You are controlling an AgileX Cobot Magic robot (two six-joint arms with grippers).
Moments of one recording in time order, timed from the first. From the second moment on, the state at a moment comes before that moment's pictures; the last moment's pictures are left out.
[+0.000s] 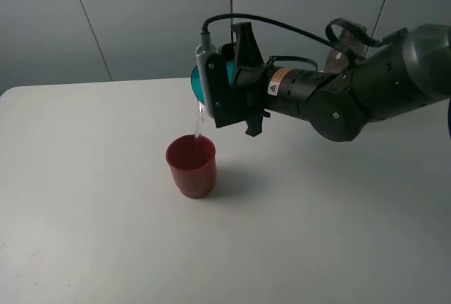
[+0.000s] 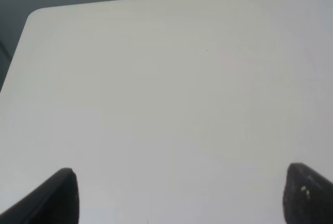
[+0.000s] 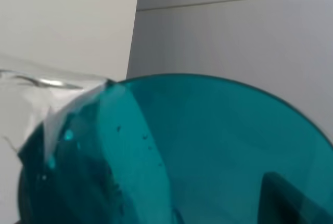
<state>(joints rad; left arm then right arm) -0.08 0.00 -0.51 0.10 1.08 -0.04 0.67 1.85 -0.80 -0.06 -0.61 -1.41</state>
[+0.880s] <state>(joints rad) -0.08 0.00 -0.51 0.10 1.08 -0.04 0.73 1.86 -0.80 -0.03 -0.58 -1.65</state>
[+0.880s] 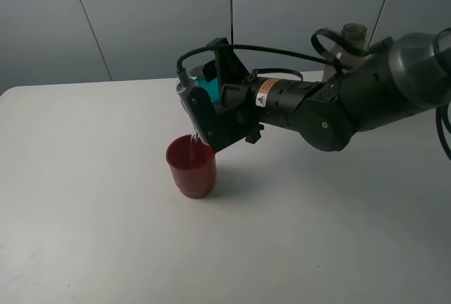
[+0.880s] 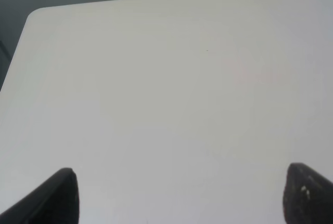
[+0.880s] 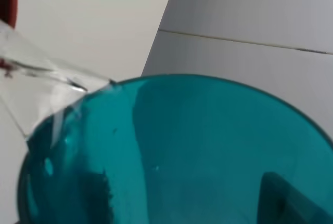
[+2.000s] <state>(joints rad) -0.08 0.00 -0.51 0.10 1.08 -0.05 0.77 1.86 -0.80 0.12 -0.68 -2.05</state>
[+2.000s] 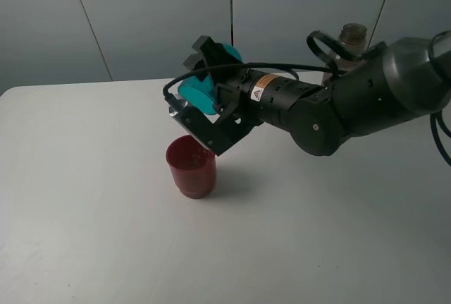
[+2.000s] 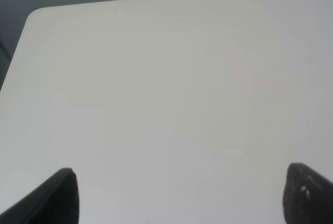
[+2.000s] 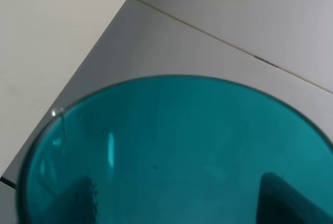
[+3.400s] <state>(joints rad) -0.08 0.00 -0.51 0.10 1.08 -0.05 0.44 2.02 -0.81 -0.24 -0.80 0.00</state>
